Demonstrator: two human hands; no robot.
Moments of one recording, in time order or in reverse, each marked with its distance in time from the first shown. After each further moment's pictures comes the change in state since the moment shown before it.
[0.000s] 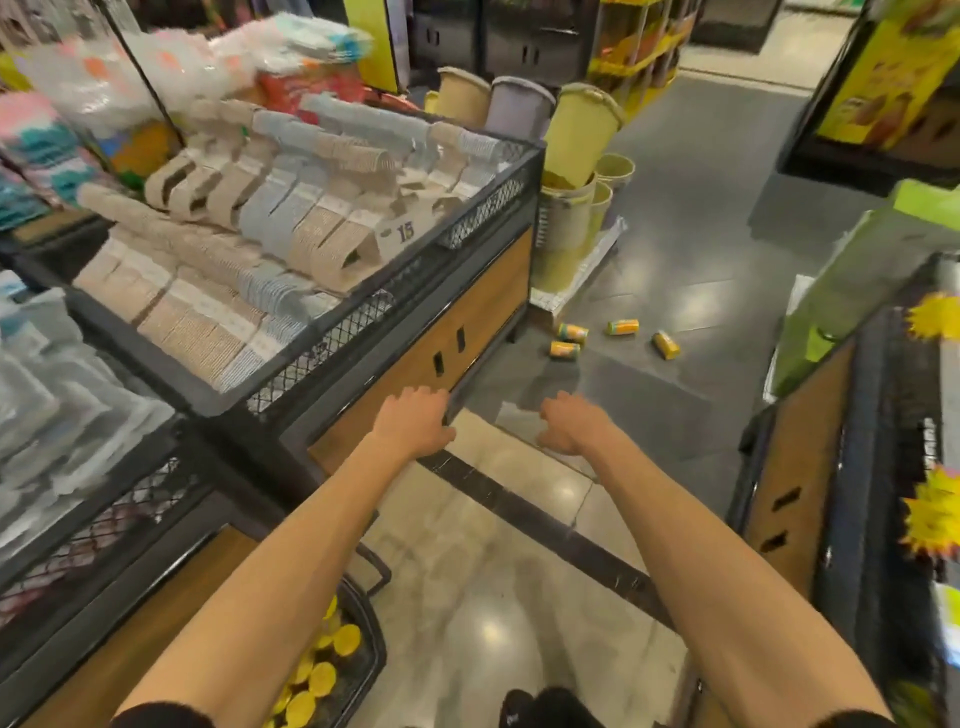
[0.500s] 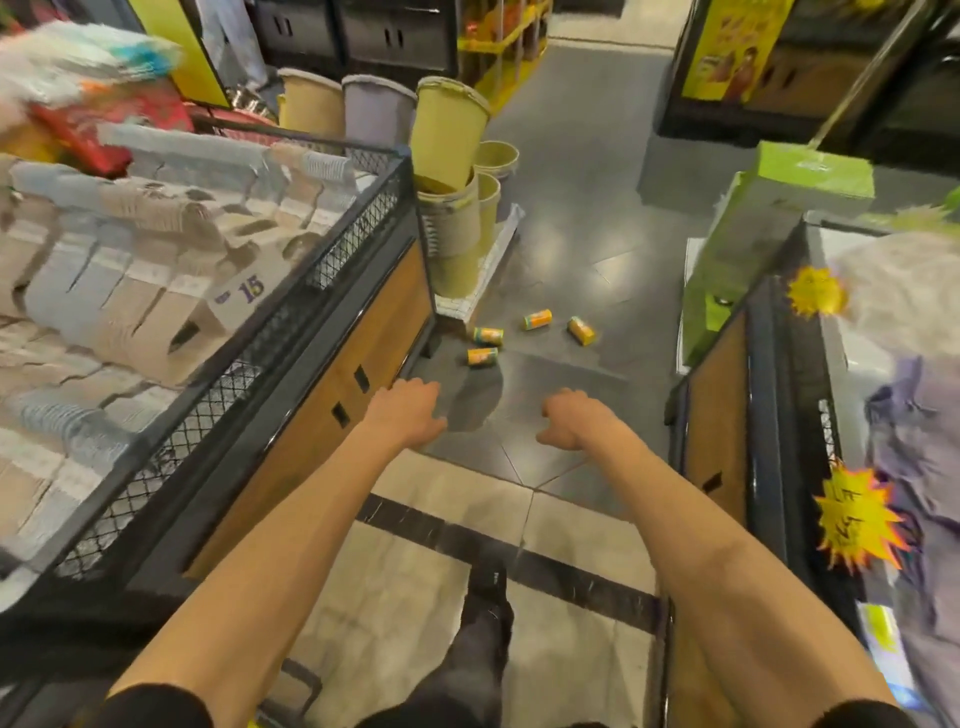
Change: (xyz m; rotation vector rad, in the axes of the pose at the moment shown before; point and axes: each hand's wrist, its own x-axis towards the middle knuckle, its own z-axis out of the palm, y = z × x) left_hand 0.199 0.118 -0.047 0.091 -0.069 0.232; right_hand 0.065 0.185 -0.037 0.136 -0.056 0.235
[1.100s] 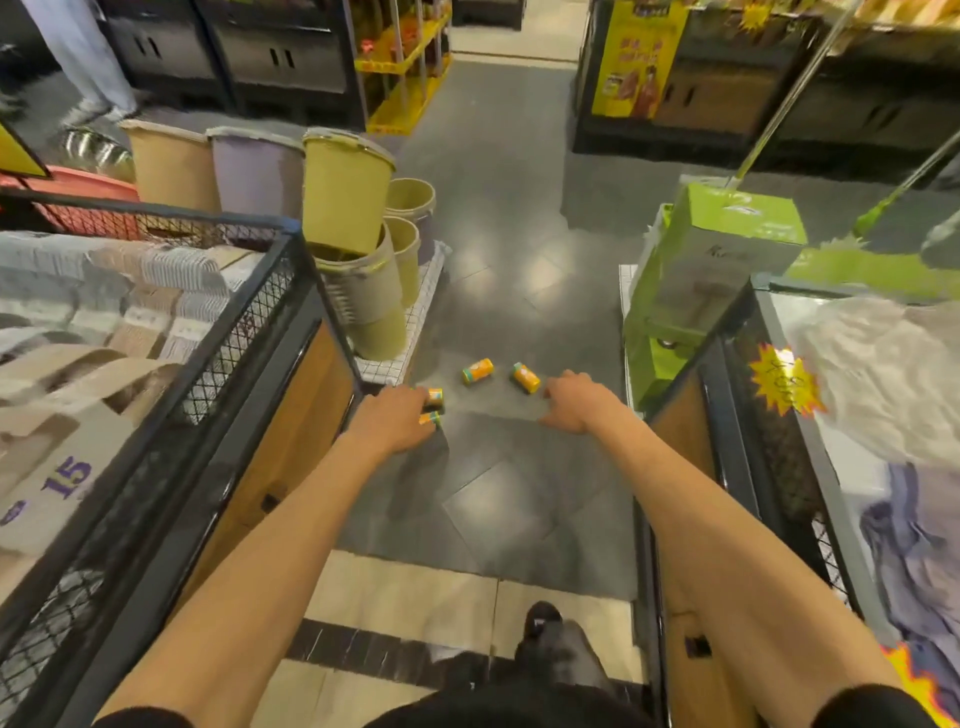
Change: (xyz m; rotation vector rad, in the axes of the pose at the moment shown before) left_hand 0.300 0.018 -0.100 -0.033 0.044 0.141; right_hand 0.201 0.144 -0.159 0.068 0.088 0.188
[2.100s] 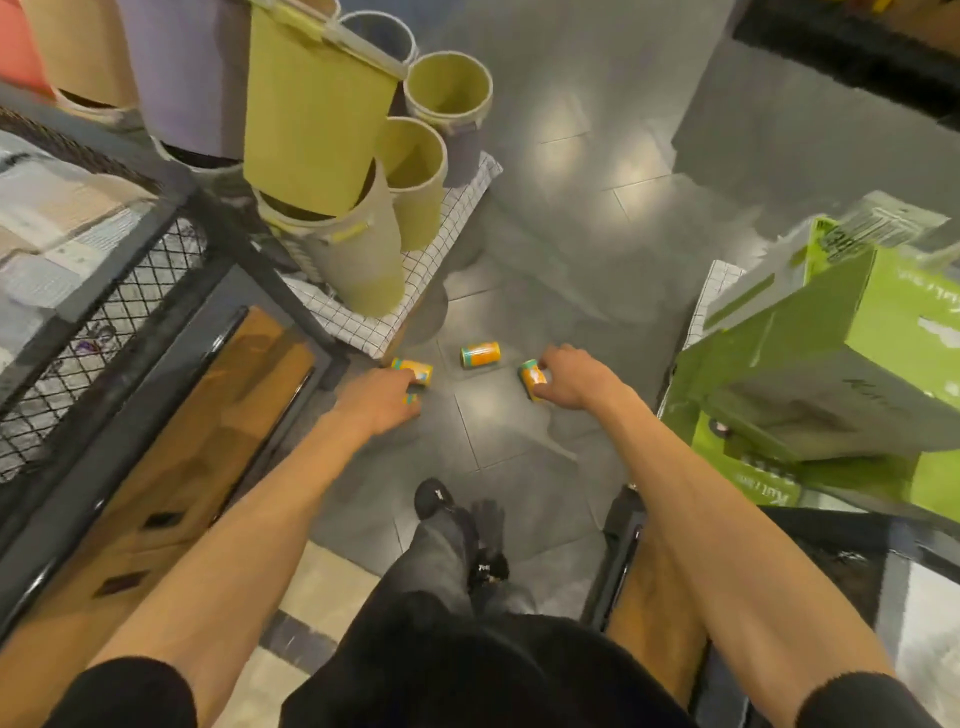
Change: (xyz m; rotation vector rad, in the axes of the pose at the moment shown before) left_hand 0.396 -0.024 0.009 -0.289 -0.254 -0.287; right_hand 0.443 0.115 -0.107 0.013 -0.255 -0.200
